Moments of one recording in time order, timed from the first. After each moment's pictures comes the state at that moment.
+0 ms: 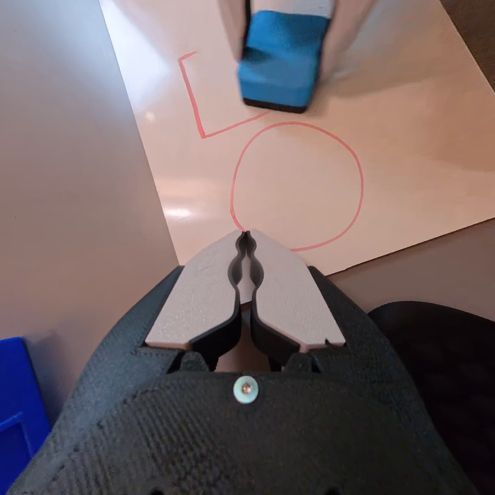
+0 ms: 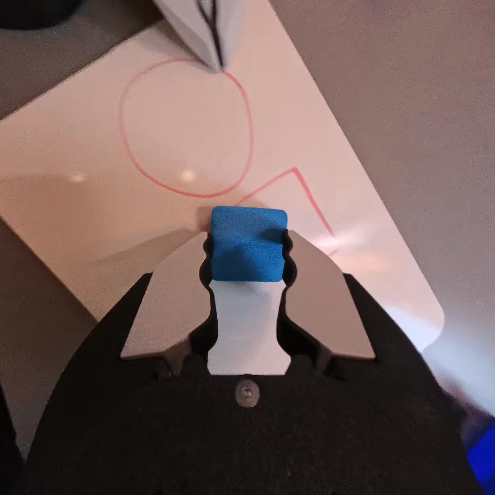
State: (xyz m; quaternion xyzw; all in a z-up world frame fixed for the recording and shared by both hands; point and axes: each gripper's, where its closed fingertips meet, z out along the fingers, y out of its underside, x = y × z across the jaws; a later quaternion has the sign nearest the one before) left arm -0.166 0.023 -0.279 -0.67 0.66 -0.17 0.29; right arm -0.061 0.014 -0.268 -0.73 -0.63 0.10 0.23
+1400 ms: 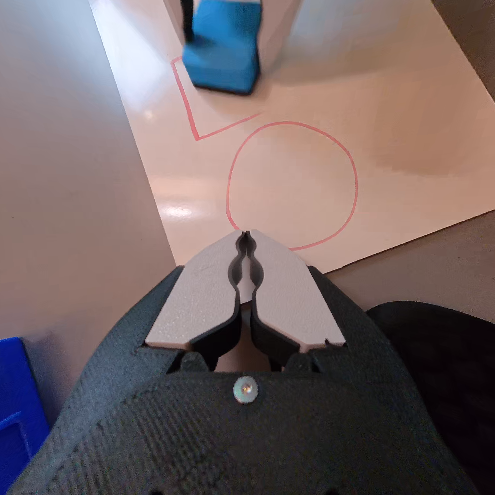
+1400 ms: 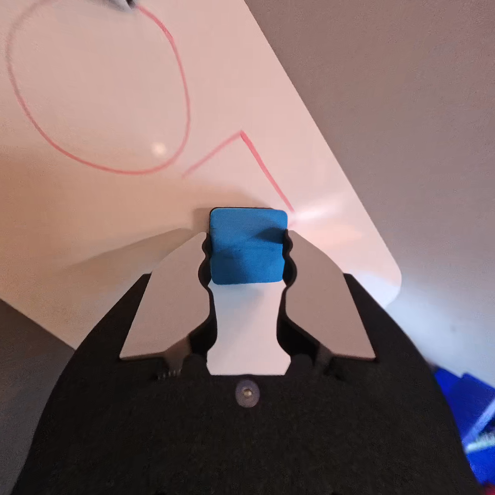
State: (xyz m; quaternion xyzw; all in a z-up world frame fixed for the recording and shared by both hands) left arm -0.166 0.020 -0.279 -0.67 0.66 -0.17 0.29; right arm -0.040 0.048 -0.272 -0.75 -0.62 0.04 0.22
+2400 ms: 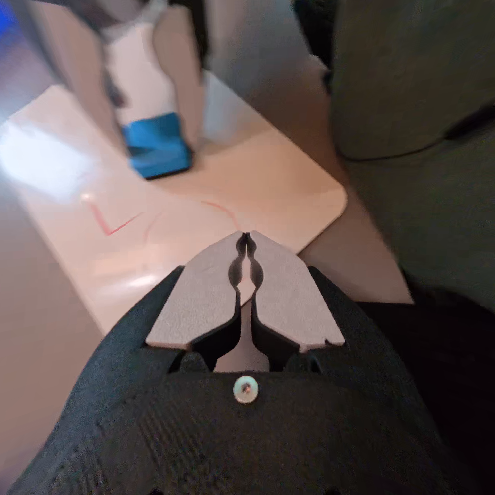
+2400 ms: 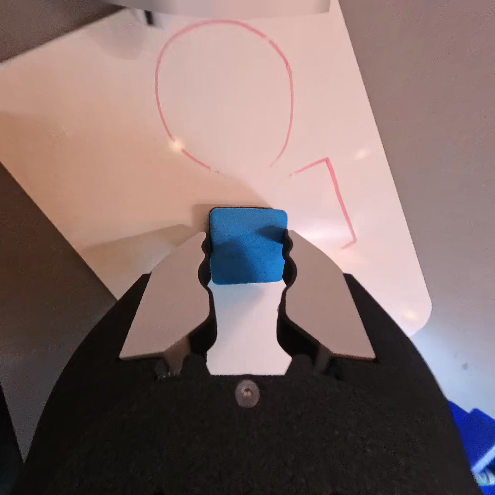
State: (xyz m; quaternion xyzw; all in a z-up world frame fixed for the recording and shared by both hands) left arm -0.144 -0.061 -0.246 -0.54 0.75 -0.29 0.26; right arm -0.048 0.000 -0.271 -0.70 -0.68 0.06 0.21
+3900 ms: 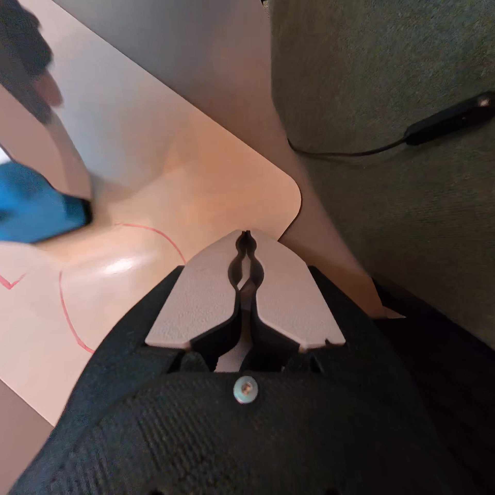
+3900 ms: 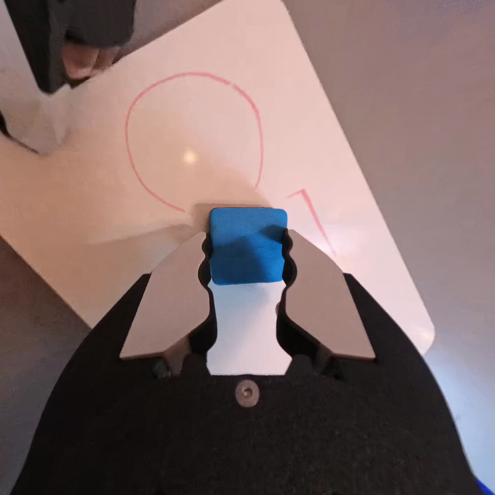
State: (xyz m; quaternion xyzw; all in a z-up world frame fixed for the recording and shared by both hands) left arm -0.134 -0.097 -0.280 -0.53 0.78 -0.27 0.18; right arm -0.080 0.028 -0.272 -0.69 -0.69 0.09 0.21
